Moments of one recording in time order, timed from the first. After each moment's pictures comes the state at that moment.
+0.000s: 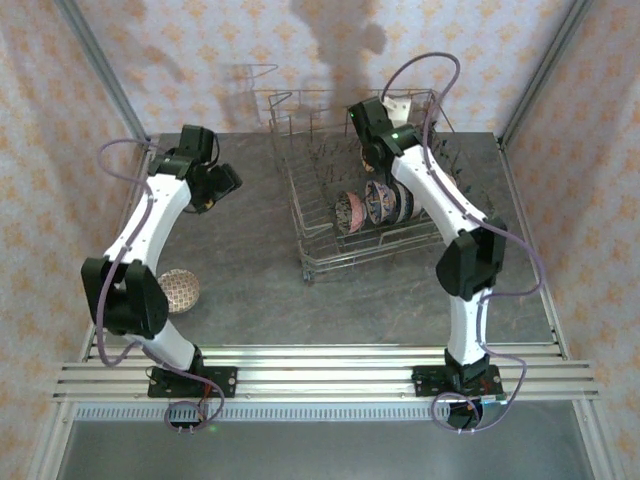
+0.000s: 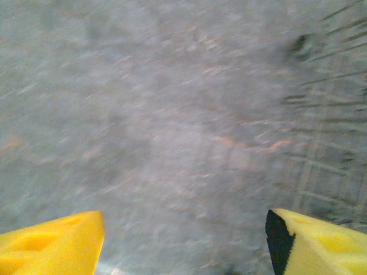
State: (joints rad) left arm -0.05 1.58 1.47 -0.98 -0.04 -0.75; right arm 0.48 1.95 1.99 -0.94 0.75 0.43
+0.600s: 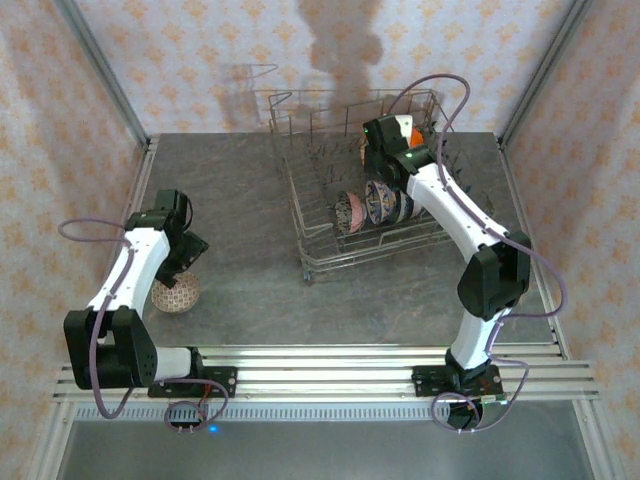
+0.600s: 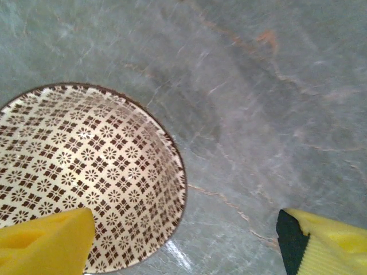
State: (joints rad) left arm 0.12 1.32 0.99 -1.06 -0.13 -0.93; right arm 0.46 1.80 1.74 -0.78 0.57 0.34
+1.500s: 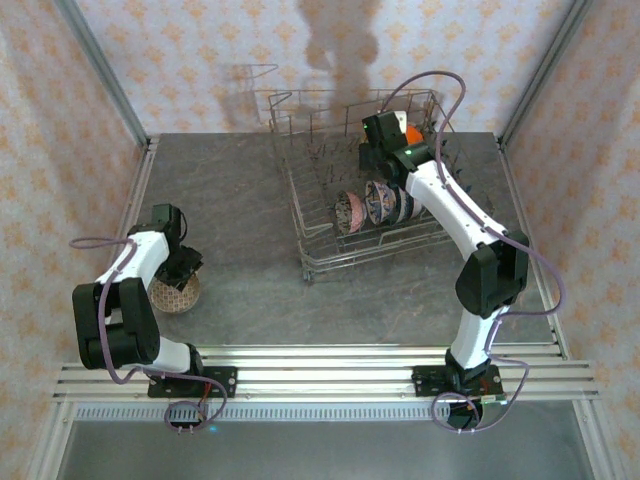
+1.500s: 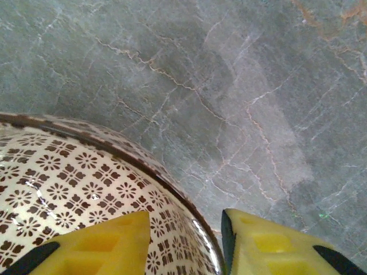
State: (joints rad) left arm 0.23 1.43 0.85 -0.87 -0.02 -0.87; right arm 0.46 1.82 1.78 -0.78 0.50 0.29
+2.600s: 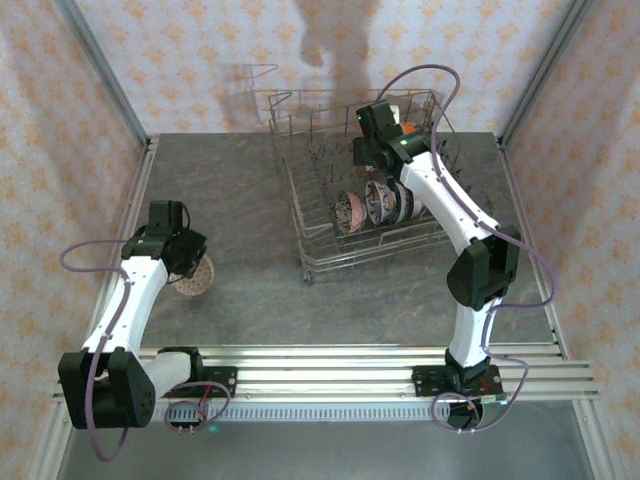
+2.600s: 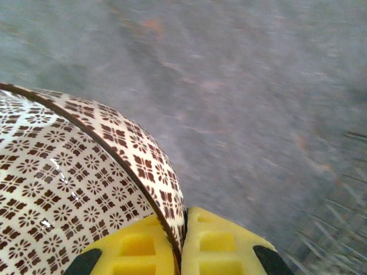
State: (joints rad) left arm 0.07 1.11 0.88 -0.79 0.04 -1.15; right arm 0.48 1.89 1.95 -0.88 0.42 0.31
